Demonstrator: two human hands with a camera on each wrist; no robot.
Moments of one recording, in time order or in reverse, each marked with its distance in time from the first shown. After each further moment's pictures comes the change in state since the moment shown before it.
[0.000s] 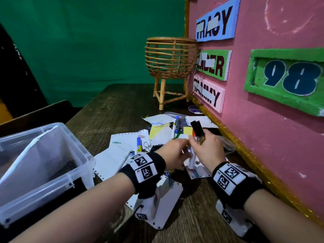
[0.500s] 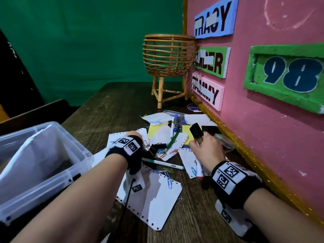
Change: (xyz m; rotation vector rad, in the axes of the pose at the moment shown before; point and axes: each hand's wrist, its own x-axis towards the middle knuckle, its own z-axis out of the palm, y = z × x) left_hand 0.027 -0.099 -0.030 0.366 -0.194 -0.839; right_hand 0.002 0.004 0.004 -0.147 -0.088 0.079
